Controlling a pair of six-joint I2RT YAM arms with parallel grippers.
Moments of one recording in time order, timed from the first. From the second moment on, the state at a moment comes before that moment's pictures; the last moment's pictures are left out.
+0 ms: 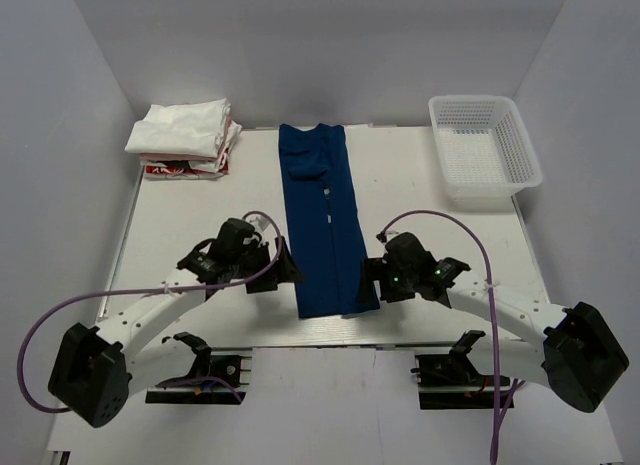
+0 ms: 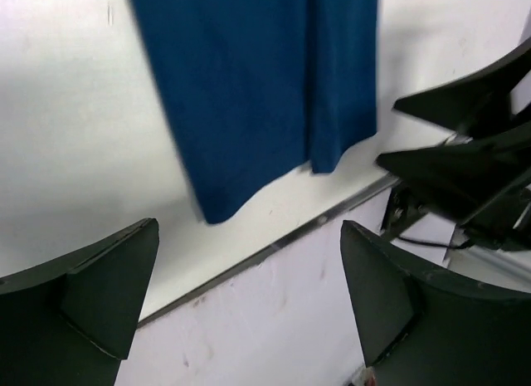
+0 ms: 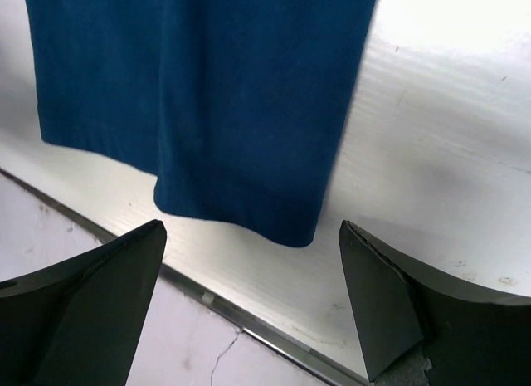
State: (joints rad) left arm -0.53 1.09 0.65 -0.41 0.35 -0.75; right arm 0.76 1.12 0.56 -0.40 -0.15 0.54
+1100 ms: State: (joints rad) left arm -0.69 1.45 0.55 -0.22 0.46 -0.82; right arm 0.65 1.13 0.42 -0.26 -0.29 0.63
